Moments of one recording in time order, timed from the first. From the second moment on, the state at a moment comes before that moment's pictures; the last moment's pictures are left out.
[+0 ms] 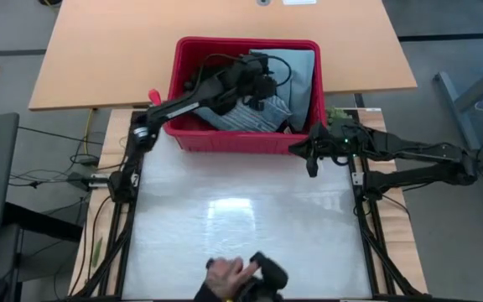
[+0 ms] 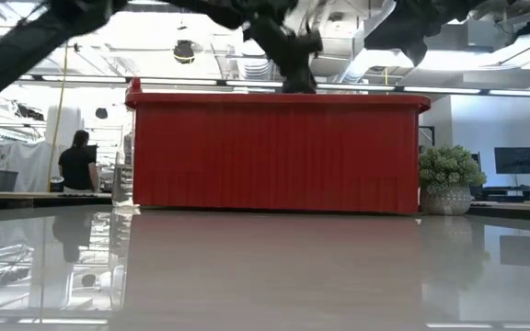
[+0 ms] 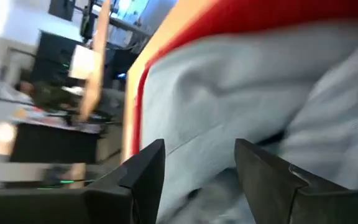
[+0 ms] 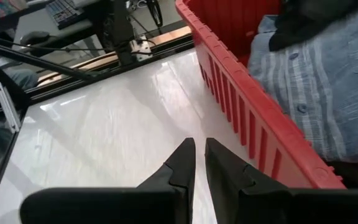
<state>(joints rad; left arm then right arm) 0.49 2.20 2.25 -0.41 -0.25 1.12 -0.20 0.90 0.86 -0.36 0.00 0.24</state>
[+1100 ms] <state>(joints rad) 0.62 2.22 2.35 -0.65 0.02 0.69 -0.20 0.90 0.86 -0.38 -0.03 0.24</state>
